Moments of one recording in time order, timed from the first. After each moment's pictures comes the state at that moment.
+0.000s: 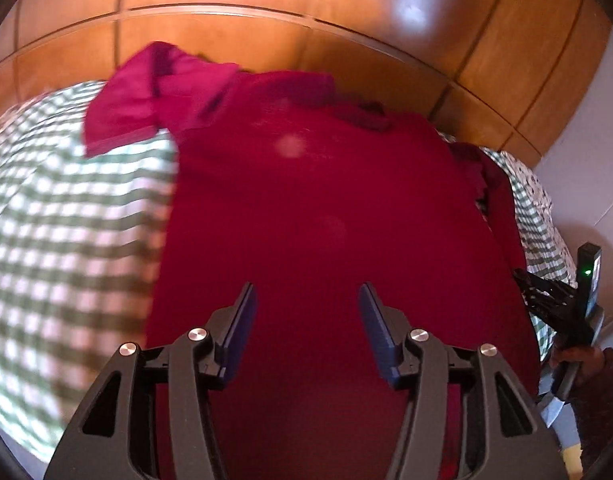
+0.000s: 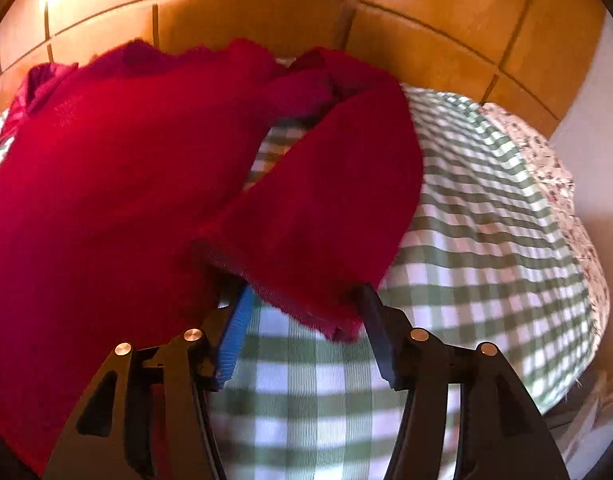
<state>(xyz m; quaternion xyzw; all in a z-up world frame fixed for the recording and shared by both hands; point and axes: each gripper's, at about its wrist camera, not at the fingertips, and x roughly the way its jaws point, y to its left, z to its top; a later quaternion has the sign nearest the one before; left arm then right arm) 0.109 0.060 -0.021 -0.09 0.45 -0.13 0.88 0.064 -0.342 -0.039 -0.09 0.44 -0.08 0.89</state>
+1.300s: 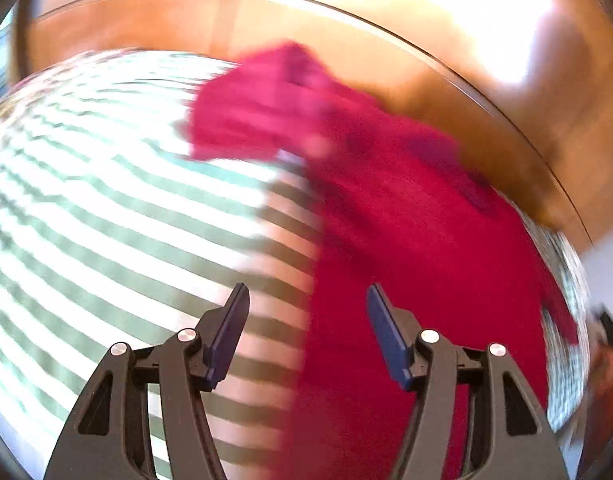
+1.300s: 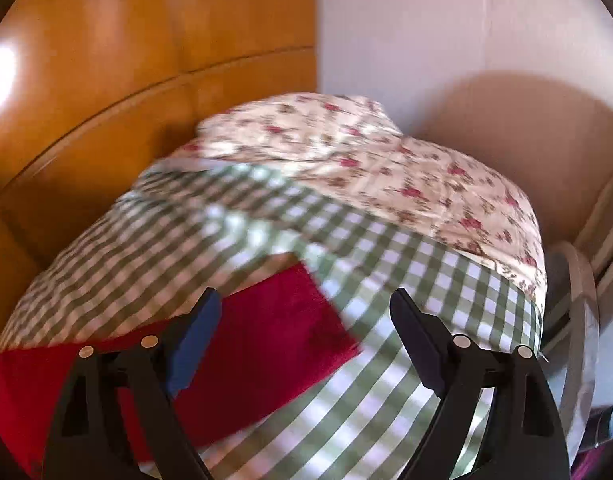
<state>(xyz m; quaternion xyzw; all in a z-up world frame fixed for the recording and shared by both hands) 0.171 0.168 -0.022 -0.20 0.45 0.03 0.87 0.139 -0.613 0.051 0.16 0.31 -0.41 0.84</state>
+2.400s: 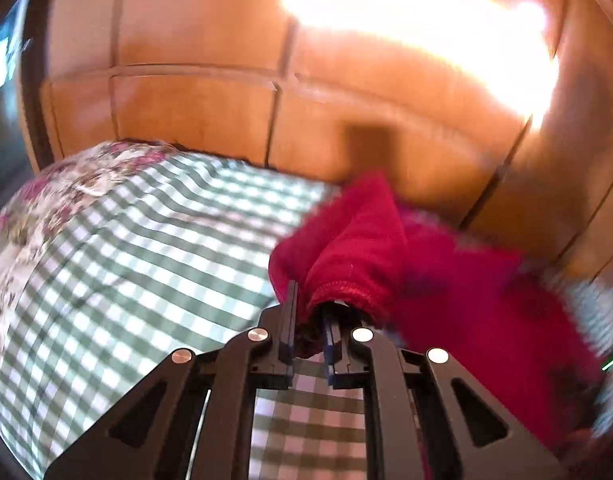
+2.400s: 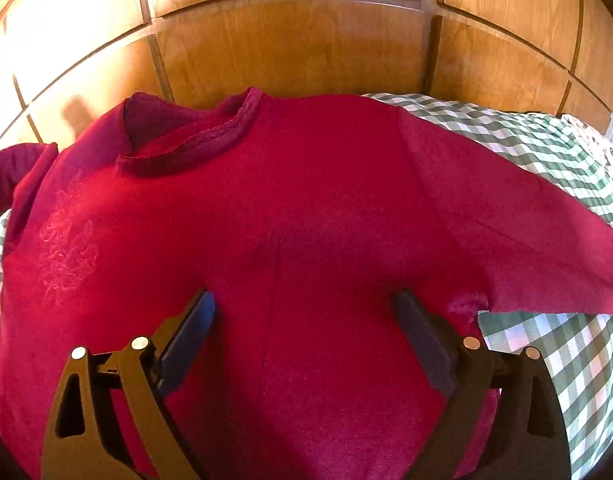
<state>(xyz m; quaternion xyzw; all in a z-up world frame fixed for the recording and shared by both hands) 0.256 0.290 0.046 -0.17 0.36 0.04 0.92 0.257 -0.255 -0.048 0.02 0.42 -0.06 0.91</state>
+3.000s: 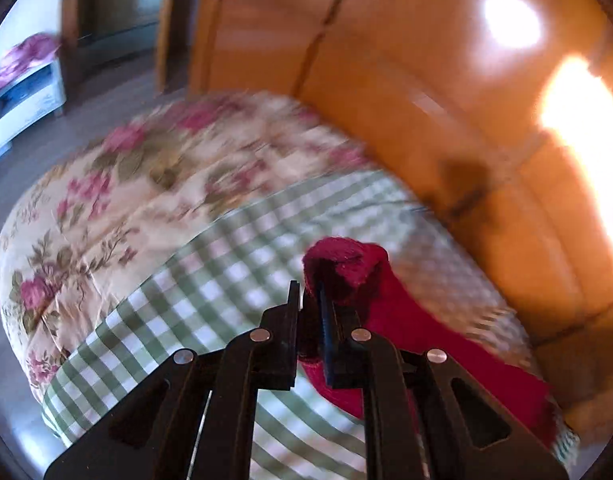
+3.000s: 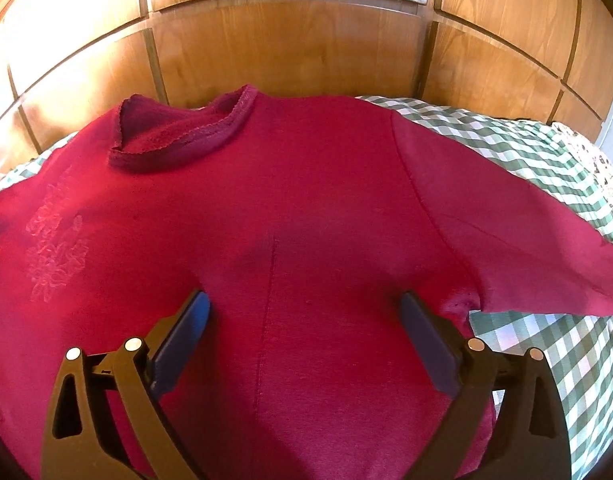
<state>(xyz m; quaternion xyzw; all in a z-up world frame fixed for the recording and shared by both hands) 0.237 0.452 0.010 -0.31 0.40 0.26 0.82 0.255 -0.249 -0.047 -0.01 0.42 -0.08 0.91</state>
